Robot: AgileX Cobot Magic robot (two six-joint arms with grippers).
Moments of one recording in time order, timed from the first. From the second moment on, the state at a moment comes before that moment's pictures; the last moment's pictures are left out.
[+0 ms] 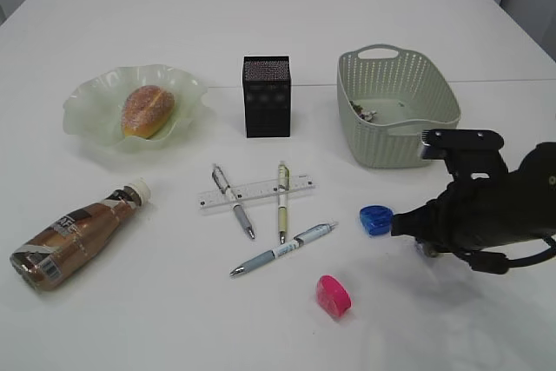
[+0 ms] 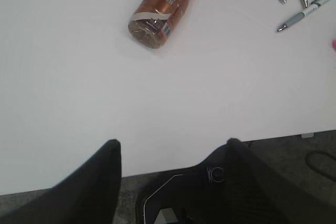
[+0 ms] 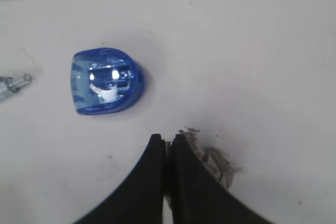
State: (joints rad) left arm -0.23 0.50 -0.76 -0.06 1.27 -0.20; right arm 0.28 1.78 -0.70 0.37 0.00 -0.14
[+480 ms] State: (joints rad) left arm -0.23 0.50 -0.76 -0.06 1.27 -0.20; right arm 0.16 1.78 -0.87 0.32 0.42 -0.15
